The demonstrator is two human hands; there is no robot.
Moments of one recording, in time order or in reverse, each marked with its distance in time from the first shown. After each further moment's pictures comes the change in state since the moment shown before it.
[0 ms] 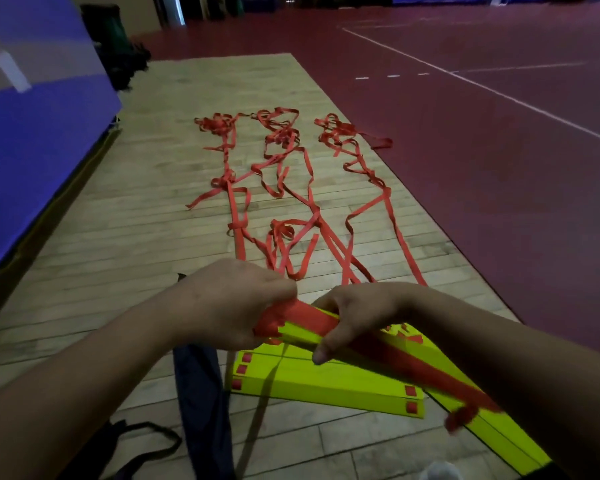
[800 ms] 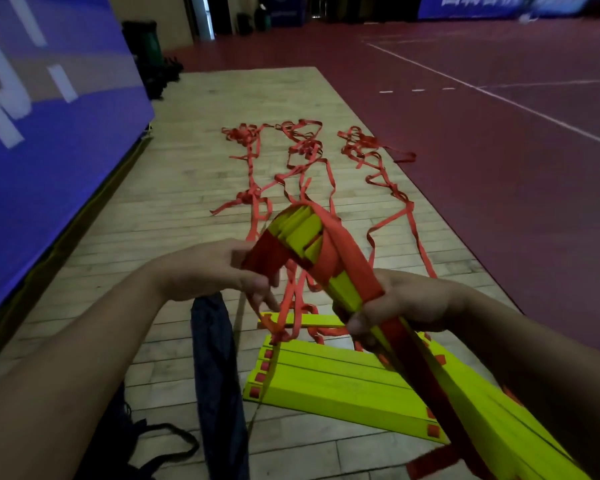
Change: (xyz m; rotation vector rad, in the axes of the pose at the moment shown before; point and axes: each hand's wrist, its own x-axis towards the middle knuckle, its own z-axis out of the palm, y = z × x) left_hand -0.031 -0.056 -0.024 -1.222 -0.110 -0.383; right_hand -0.015 -0.016 -0.015 0.384 -0.079 -0.311
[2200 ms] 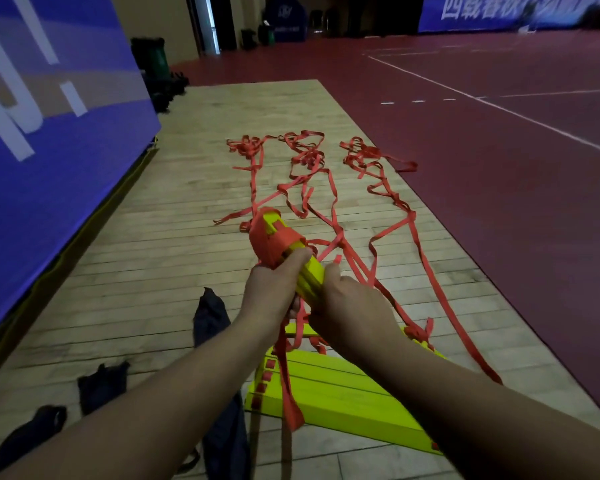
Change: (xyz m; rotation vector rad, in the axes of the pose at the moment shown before) left_hand 0.065 0.007 0.088 -0.569 0.964 -0.157; right_hand 0.056 0.007 0.057 -1.151 0.931 0.171
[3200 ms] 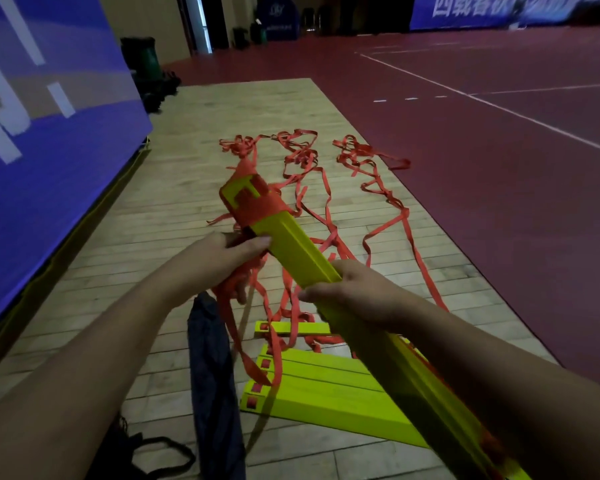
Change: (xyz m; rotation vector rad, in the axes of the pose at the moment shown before) left_hand 0.020 0.054 -0.066 0.636 -0.377 0.194; right_hand 0.015 0.035 -0.037 0.933 -0.463 0.103
